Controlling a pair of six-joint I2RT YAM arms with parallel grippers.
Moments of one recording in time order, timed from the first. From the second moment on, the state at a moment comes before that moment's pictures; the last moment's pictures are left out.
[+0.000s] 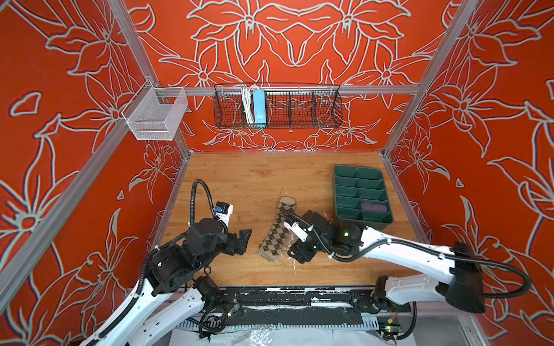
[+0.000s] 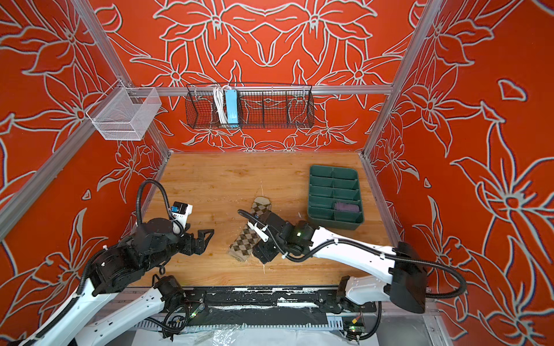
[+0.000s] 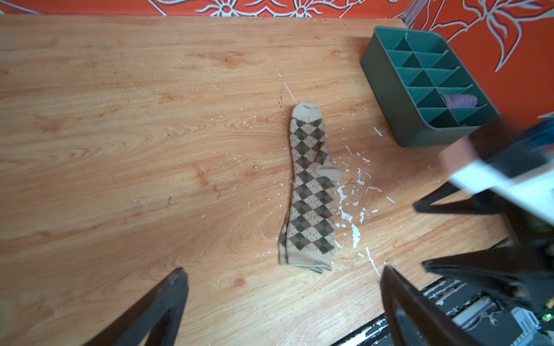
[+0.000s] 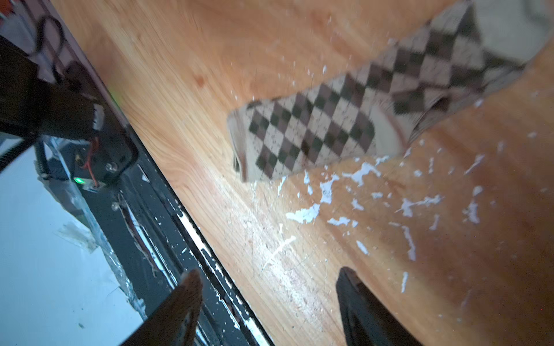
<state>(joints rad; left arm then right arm) -0.67 0.55 0.91 -0.98 -0.20 -0.40 1.07 1.26 0.98 -0.62 -0.06 0.34</state>
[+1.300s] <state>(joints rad) -0.67 0.69 1.08 -0.88 -0.06 -0.07 0.99 1.73 1.06 -0.71 -0.40 0.45</state>
